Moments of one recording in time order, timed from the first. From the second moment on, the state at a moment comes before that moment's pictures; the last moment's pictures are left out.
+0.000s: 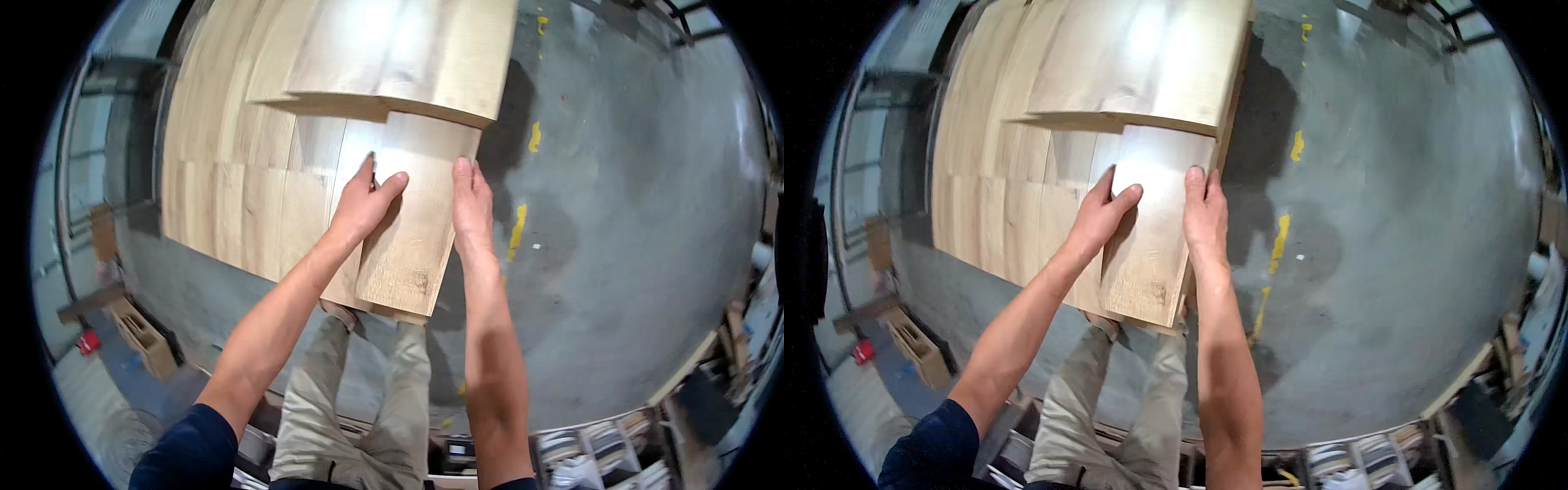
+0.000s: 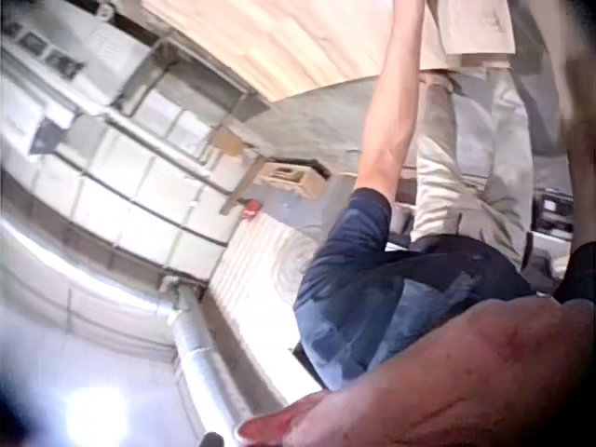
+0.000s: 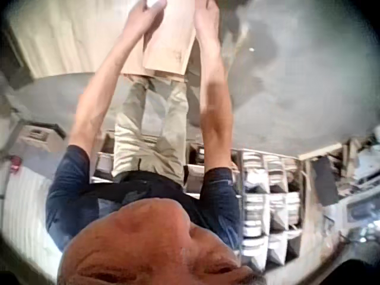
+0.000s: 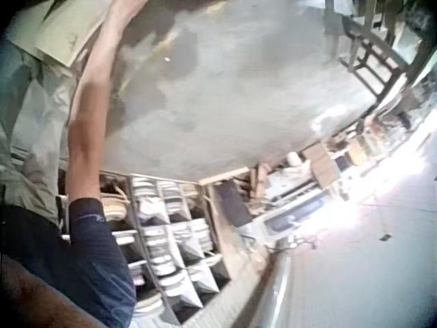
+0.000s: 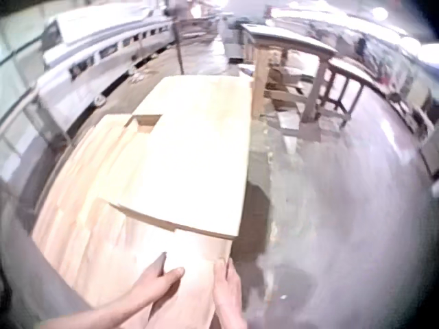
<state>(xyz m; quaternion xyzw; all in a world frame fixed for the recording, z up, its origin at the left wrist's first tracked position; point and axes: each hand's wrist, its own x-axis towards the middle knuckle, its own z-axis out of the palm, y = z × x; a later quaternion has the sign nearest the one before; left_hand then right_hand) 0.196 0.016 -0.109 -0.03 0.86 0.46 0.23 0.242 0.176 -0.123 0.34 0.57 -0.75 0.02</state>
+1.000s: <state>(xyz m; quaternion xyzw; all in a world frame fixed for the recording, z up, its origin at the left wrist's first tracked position) 0.231 0.066 -0.090 0.32 0.94 0.08 0.03 0.412 0.064 -0.125 0.54 -0.03 -0.82 -0.18</state>
